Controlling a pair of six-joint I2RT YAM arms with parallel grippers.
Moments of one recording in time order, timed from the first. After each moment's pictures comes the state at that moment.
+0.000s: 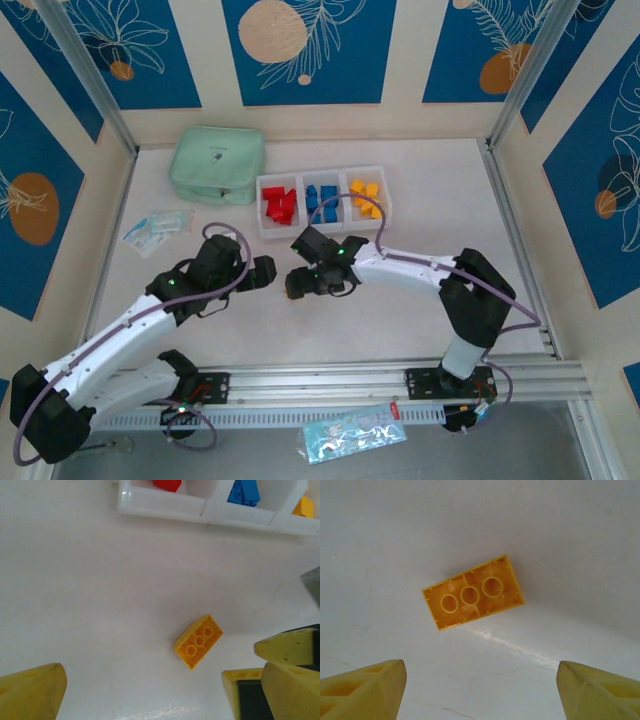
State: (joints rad) left arm -0.65 0.93 0.72 -0.62 -0.09 -0.74; right arm 0.96 1.72 1.16 -0.62 -0.08 0.70
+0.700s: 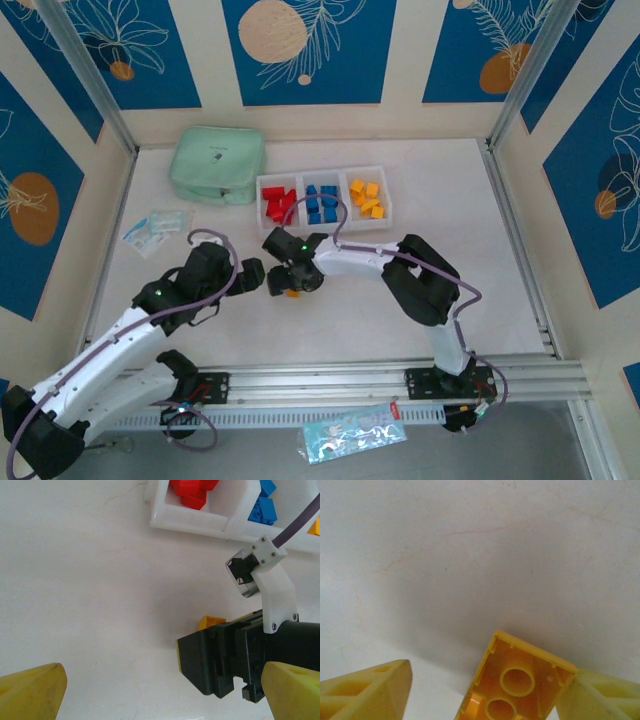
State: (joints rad) left arm -0.63 0.82 0.69 -0.69 -0.17 -0.75; right arm 0.98 2.03 1.43 -0.64 -0.01 0.68
